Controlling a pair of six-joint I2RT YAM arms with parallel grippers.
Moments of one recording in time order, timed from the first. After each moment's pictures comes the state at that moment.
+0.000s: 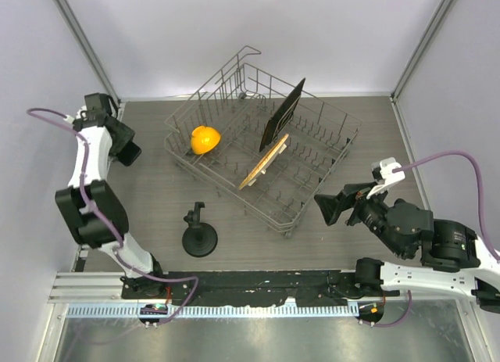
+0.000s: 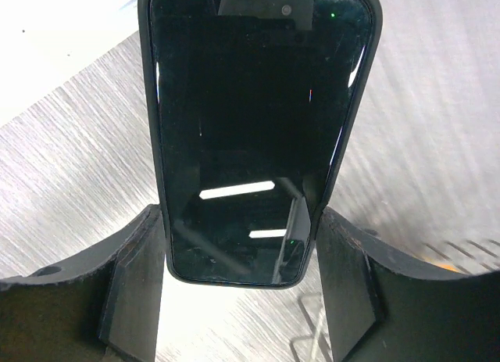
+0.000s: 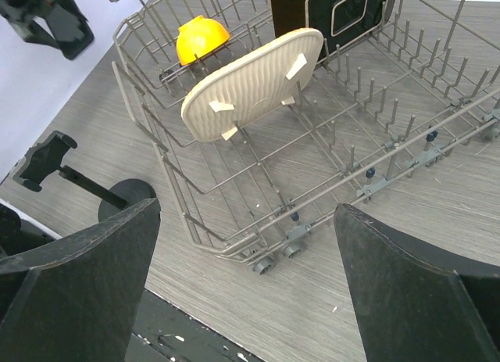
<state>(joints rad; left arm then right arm) 0.28 1.76 1.53 -0.79 -0.22 -0.72 1.31 0.53 1.03 -0.79 0.78 0.48</state>
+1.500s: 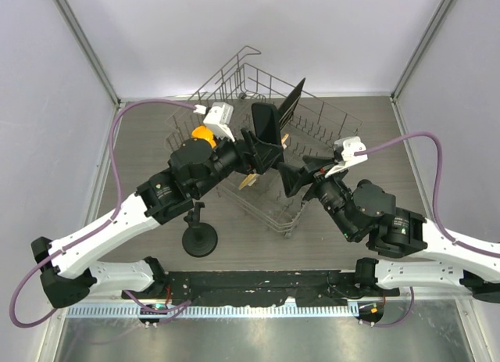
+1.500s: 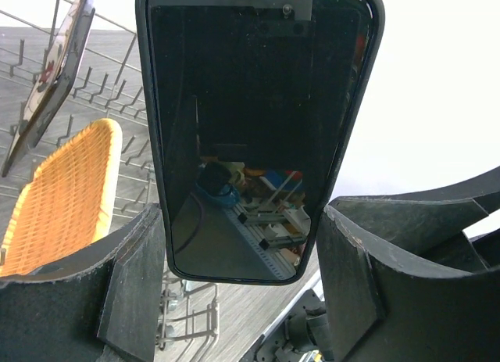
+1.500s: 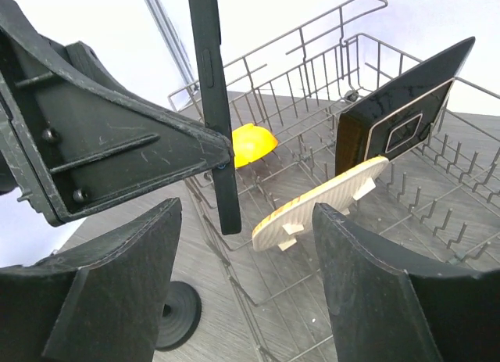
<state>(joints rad) -1.00 1.15 1.26 -0.15 -0.22 -0.61 1.31 0.84 1.06 -0.17 0.83 0.24</state>
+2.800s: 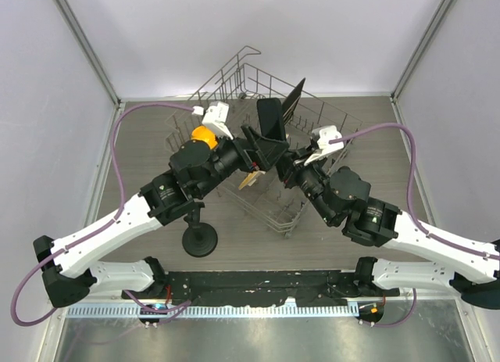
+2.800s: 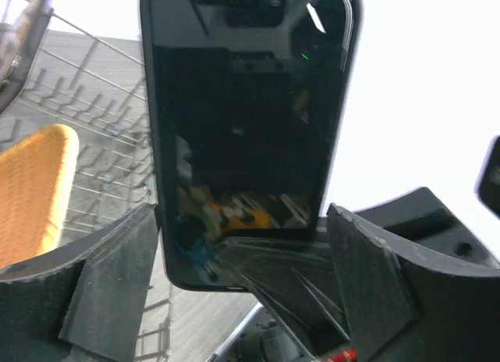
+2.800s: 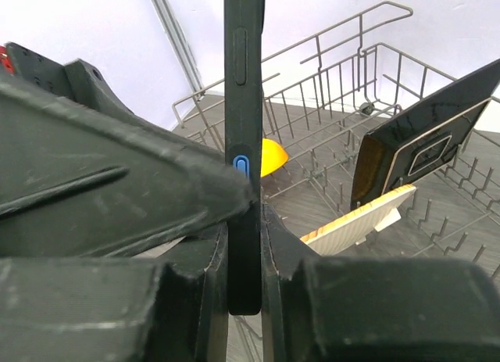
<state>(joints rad) -1.01 1.16 1.24 -0.05 -0.22 -0.74 1.16 0.96 1.04 0.00 0.69 0.21</state>
